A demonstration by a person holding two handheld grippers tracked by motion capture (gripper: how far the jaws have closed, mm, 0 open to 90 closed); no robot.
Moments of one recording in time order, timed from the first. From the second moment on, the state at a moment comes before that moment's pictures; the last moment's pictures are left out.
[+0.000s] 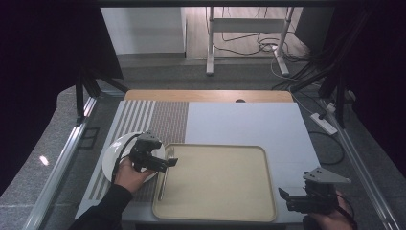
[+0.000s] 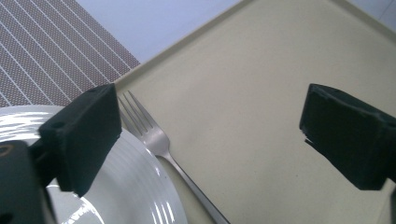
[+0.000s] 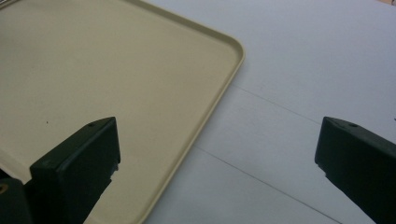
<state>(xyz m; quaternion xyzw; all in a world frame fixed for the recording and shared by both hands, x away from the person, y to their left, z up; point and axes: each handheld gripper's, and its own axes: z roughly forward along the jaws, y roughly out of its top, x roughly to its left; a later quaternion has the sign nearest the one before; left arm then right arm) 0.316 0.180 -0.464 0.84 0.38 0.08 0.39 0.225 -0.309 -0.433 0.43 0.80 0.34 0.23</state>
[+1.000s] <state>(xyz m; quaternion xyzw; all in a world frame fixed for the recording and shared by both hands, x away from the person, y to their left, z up) 0.293 0.213 -0.460 0.82 0.41 0.10 0.40 0.225 -0.308 -0.433 0.43 0.80 0.34 0.24</state>
